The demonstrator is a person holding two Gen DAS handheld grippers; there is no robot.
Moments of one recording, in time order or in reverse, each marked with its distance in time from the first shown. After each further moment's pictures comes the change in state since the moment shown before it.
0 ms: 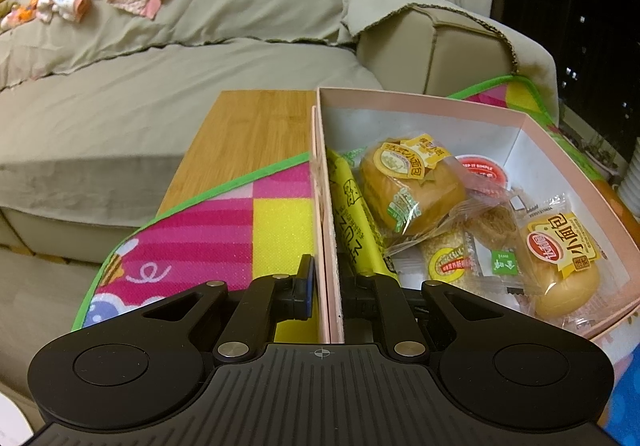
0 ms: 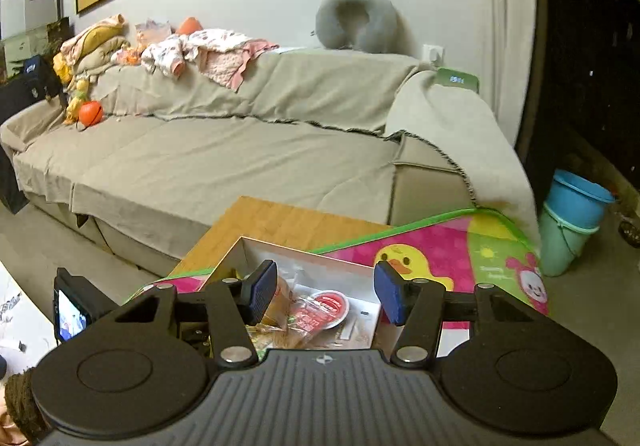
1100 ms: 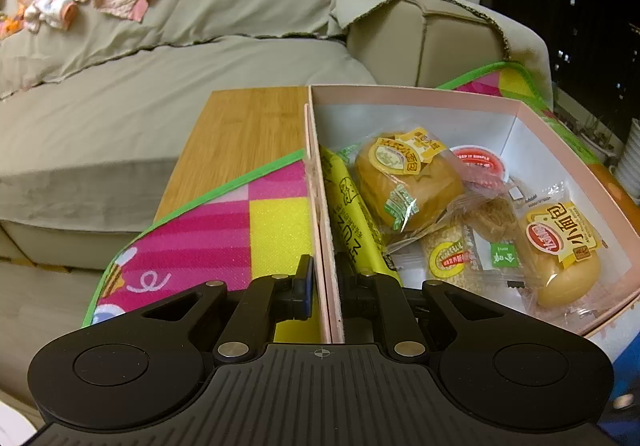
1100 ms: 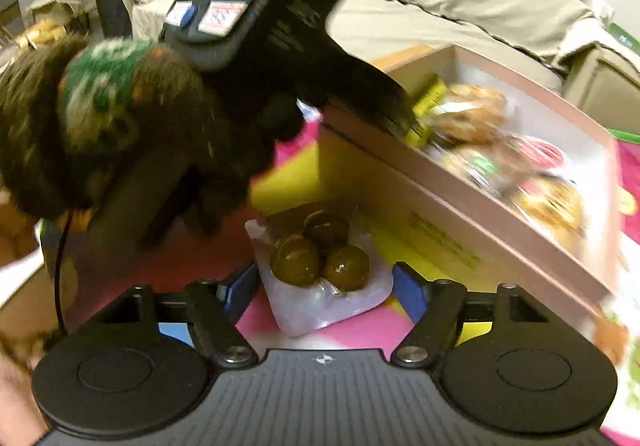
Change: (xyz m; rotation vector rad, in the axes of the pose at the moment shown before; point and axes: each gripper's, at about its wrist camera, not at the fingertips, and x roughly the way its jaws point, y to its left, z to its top) left arm 0.003 -0.003 0.006 0.044 0.023 -0.009; right arm 0.046 0.103 -0.156 -0.316 0.257 0.302
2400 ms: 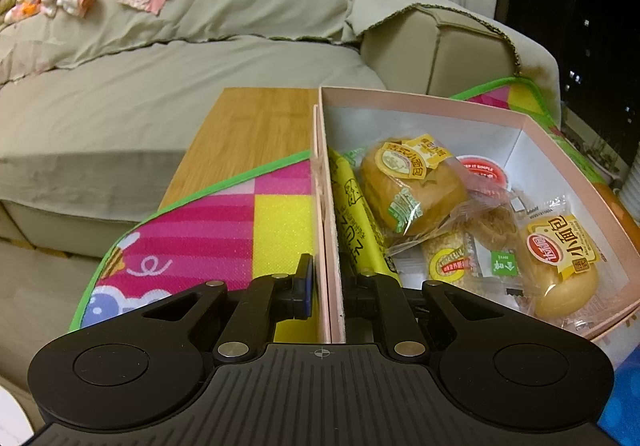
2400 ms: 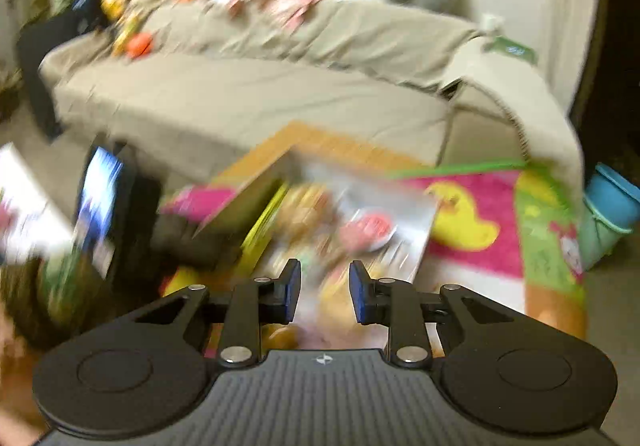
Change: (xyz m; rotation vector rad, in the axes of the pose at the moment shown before) left arm -0.005 0.004 -0.010 -0.069 -0.020 0.009; right arm -0.093 -0.089 0.059 0.219 -0.146 -0.184
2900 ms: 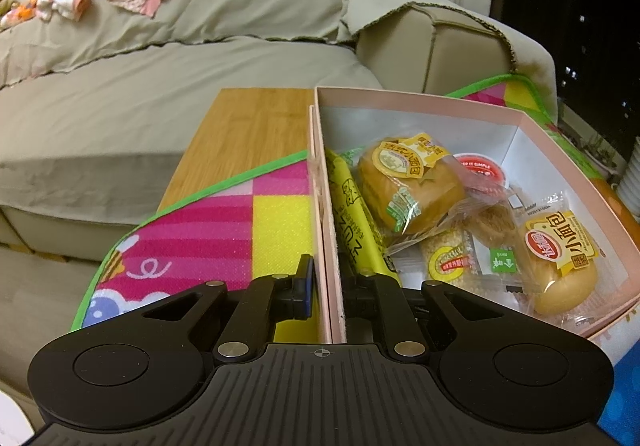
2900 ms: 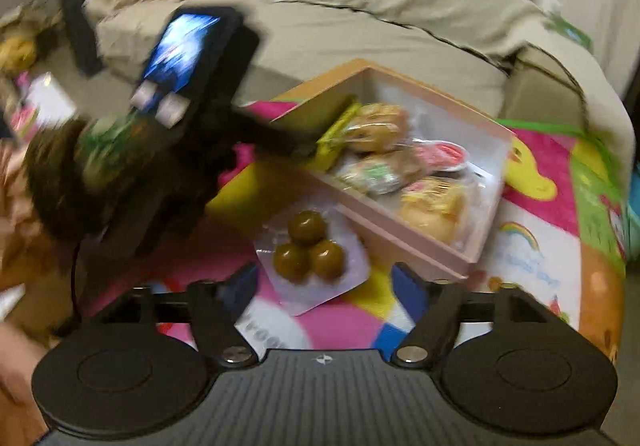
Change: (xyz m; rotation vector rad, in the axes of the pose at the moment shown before) left arm -0.001 0.002 -0.002 0.016 -0.001 -0.007; right arm 0.011 0.053 -0.078 -0.201 0.124 0.091
